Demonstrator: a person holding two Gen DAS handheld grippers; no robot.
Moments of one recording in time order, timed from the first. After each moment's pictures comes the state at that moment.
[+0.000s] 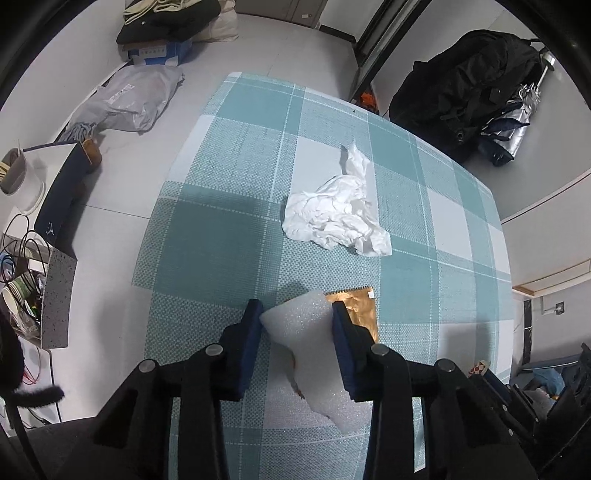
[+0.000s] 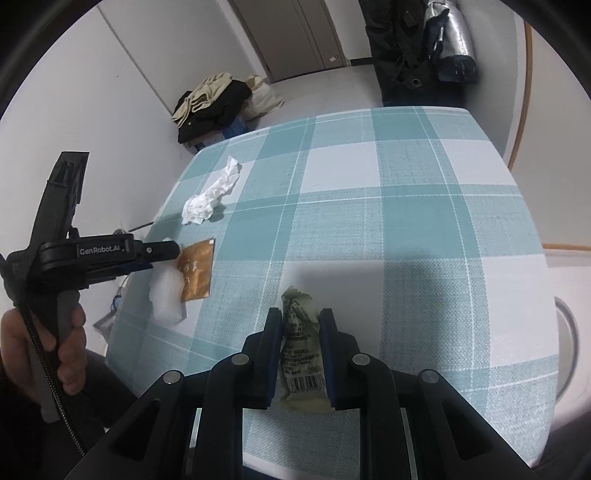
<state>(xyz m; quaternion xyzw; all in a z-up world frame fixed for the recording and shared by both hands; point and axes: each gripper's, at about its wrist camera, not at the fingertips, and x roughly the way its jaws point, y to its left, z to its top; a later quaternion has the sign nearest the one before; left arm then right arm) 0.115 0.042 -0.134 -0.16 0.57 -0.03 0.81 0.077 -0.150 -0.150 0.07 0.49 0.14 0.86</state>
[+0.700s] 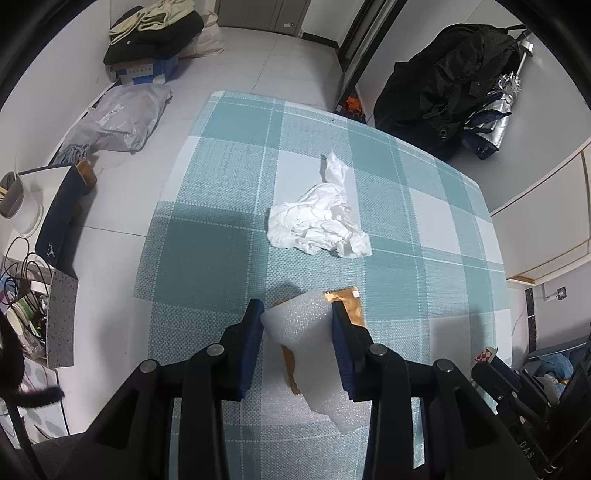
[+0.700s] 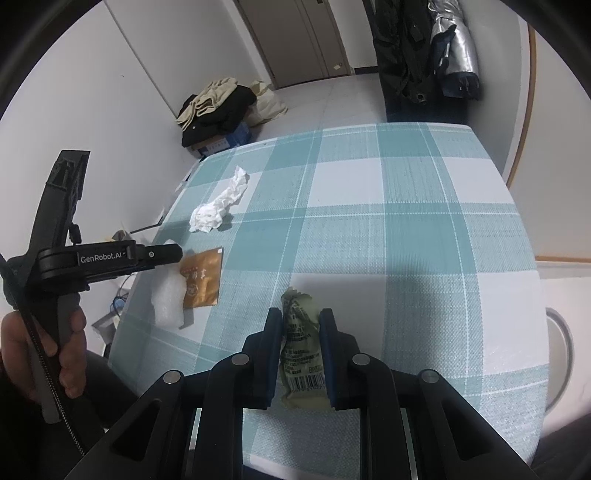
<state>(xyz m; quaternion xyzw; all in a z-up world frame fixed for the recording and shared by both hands) 0.112 0.037 -0.123 -0.14 0.55 -0.06 0.82 0.076 -0.146 -0.139 0.07 0.48 0.14 0.87</state>
